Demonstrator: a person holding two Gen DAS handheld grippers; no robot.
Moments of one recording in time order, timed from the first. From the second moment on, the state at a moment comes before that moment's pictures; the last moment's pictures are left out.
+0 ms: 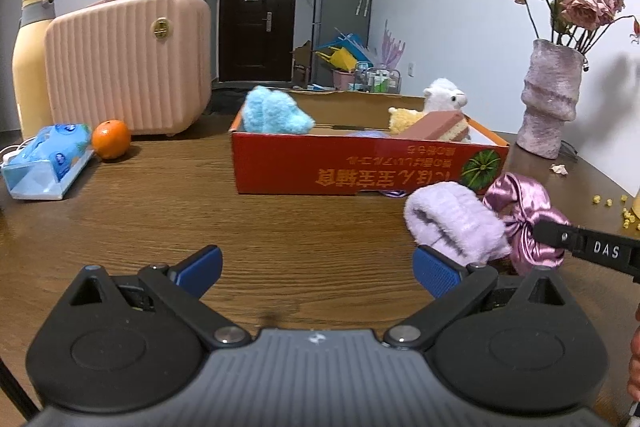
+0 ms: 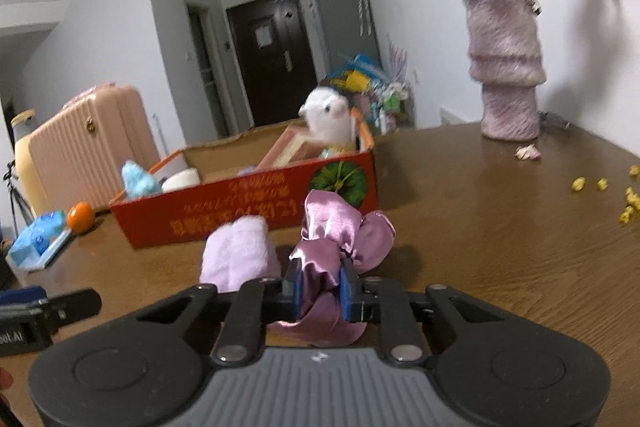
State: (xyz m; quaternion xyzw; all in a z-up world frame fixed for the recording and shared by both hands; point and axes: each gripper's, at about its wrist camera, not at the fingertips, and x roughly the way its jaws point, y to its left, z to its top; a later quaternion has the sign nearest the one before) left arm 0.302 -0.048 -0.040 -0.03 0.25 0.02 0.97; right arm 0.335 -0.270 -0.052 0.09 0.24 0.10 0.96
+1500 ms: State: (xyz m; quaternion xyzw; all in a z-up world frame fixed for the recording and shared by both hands) left arm 0.417 -0.149 -0.063 -0.03 0.33 0.02 0.94; right arm 0.367 -0.340 -0.049 0.07 0.16 0.03 0.98
